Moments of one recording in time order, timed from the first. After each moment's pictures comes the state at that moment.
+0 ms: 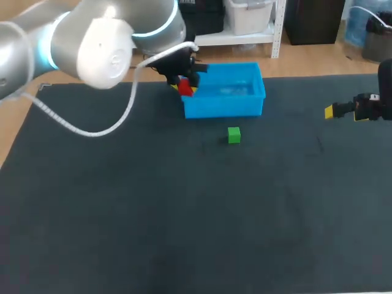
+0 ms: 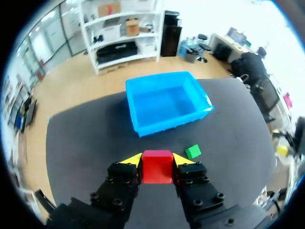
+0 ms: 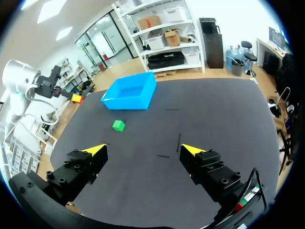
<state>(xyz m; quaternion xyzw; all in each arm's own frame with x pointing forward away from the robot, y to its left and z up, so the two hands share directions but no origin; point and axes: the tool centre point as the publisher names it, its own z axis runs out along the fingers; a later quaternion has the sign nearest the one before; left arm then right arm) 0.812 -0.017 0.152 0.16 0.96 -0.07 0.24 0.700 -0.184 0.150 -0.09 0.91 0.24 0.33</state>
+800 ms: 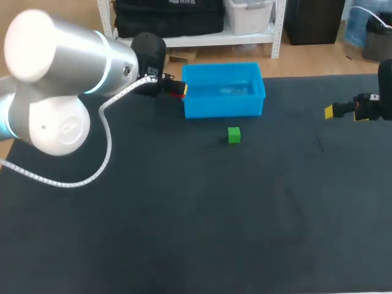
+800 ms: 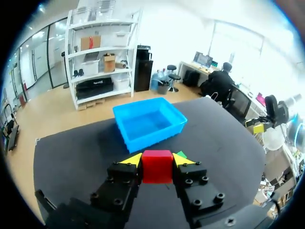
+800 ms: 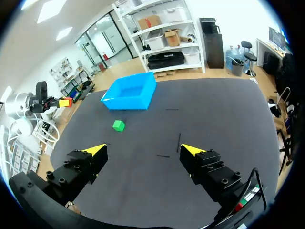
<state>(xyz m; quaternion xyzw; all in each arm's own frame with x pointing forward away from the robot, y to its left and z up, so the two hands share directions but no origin) 0.782 -0.001 0.167 0.22 0.88 -0.18 0.39 0.700 -0.184 0.150 -0.09 0.91 0.24 0.33</state>
